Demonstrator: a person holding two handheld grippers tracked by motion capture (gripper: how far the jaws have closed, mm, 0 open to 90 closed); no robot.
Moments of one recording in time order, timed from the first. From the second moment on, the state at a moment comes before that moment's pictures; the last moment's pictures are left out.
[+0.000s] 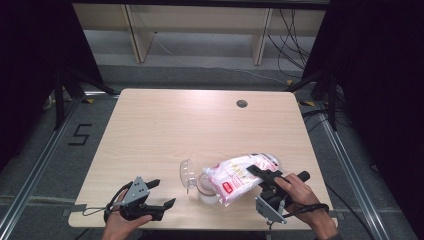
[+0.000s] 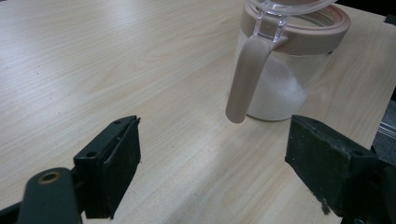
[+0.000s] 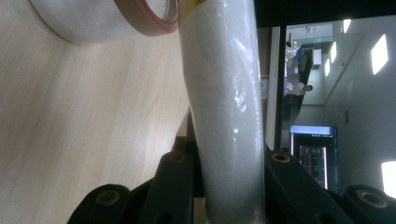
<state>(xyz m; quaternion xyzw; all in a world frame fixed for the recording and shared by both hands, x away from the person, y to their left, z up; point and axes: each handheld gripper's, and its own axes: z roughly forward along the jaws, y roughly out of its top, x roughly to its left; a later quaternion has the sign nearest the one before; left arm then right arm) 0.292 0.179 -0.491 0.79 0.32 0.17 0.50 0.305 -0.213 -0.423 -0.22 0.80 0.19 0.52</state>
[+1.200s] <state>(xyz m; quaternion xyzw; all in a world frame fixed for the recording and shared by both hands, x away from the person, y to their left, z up) 0.292 0.179 -0.490 0.79 0.32 0.17 0.50 0.327 -0.231 -0.442 -0.06 0.83 0.34 0.44</state>
